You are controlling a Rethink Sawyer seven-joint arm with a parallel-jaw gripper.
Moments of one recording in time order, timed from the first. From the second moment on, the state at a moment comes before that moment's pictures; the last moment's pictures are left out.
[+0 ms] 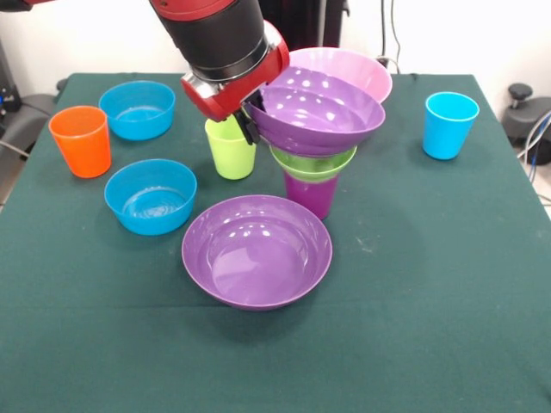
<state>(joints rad) -0.88 -0.45 0.95 1.42 -0.63 1.27 1.24</state>
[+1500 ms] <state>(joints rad) -0.88 -0.40 0.96 1.44 -0.62 1.20 1.24</state>
